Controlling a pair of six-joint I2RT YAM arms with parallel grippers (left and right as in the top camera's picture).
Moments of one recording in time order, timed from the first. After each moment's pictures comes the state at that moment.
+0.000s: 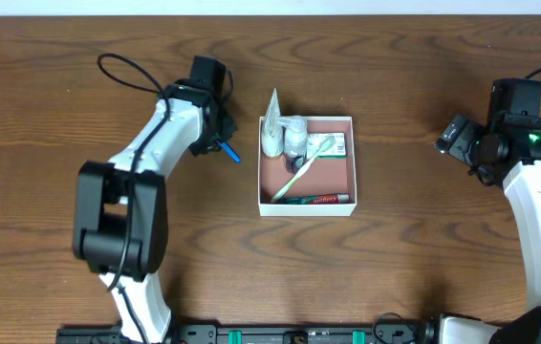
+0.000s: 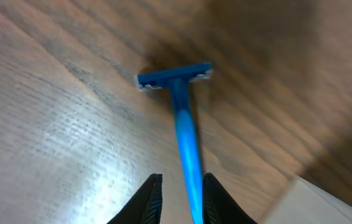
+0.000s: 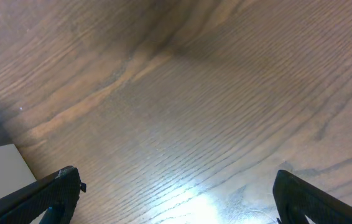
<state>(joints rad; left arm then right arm) -0.23 2.00 1.41 -0.75 -0.02 -0.80 -0.13 1.44 1.18 -0.89 0.12 0.47</state>
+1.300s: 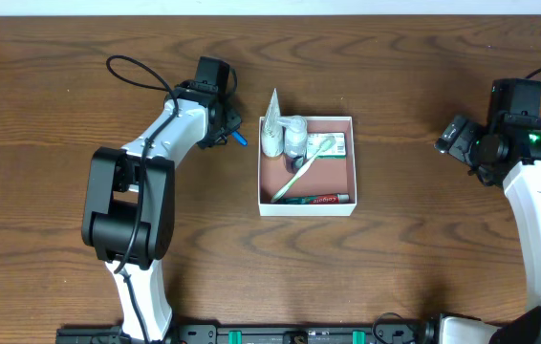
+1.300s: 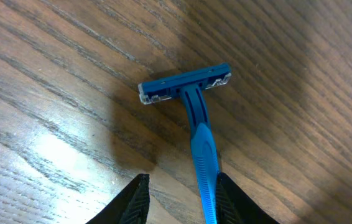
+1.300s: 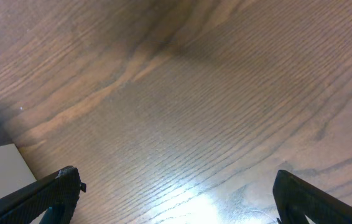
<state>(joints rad) -0.23 2.07 1.41 -0.57 -0.02 -0.82 -0.13 1.44 1.18 -0.89 0.12 0.47</state>
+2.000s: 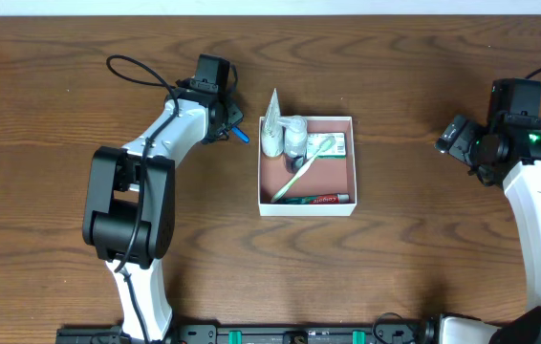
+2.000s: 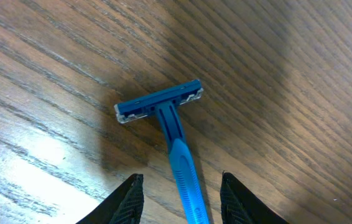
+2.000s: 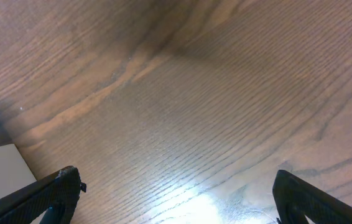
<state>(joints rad) -0.23 2.07 1.41 -0.50 -0.01 -0.83 -0.13 1.44 1.18 -0.89 0.12 0.47</state>
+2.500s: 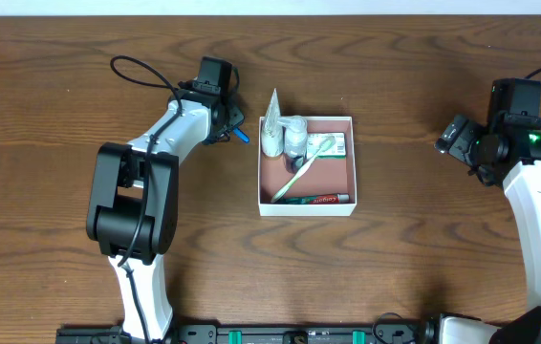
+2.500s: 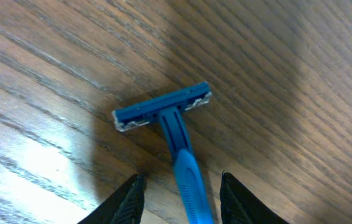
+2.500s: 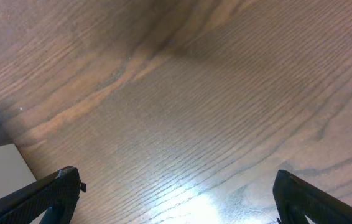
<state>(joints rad) -0.24 2.11 1.42 -0.48 -0.02 -0.82 -0.13 1.44 1.18 -0.89 0.12 0.47</state>
